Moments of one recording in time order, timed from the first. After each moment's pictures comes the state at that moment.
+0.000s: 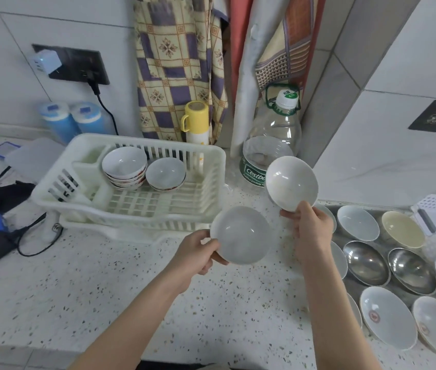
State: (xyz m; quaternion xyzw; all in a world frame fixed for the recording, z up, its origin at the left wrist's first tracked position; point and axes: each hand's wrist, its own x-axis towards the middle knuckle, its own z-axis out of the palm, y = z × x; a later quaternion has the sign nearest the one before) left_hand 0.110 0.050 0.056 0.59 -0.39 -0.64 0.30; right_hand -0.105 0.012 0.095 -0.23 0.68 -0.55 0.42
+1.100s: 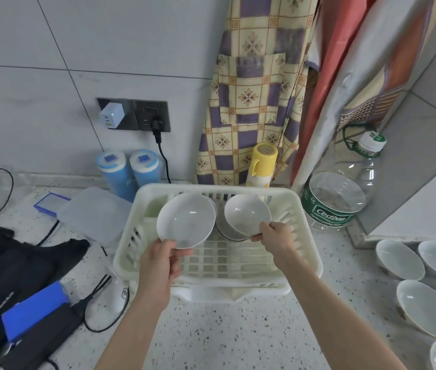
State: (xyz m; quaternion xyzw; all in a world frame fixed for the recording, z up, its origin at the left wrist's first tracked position) left_hand 0.359 -0.042 0.063 0.56 -0.26 -0.56 0.55; right_hand 0.122 -0.113 0.043 -0.37 0.73 -0.37 0.45
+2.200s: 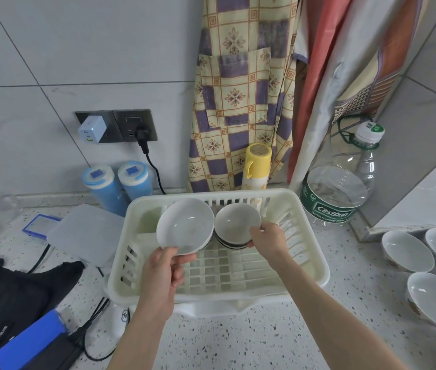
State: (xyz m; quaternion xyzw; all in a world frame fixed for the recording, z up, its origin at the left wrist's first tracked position) left_hand 0.357 -0.070 0.053 0.55 -0.28 -0.59 0.52; right_hand 0.131 -0.133 0.028 -0.45 0.75 -0.30 0.38
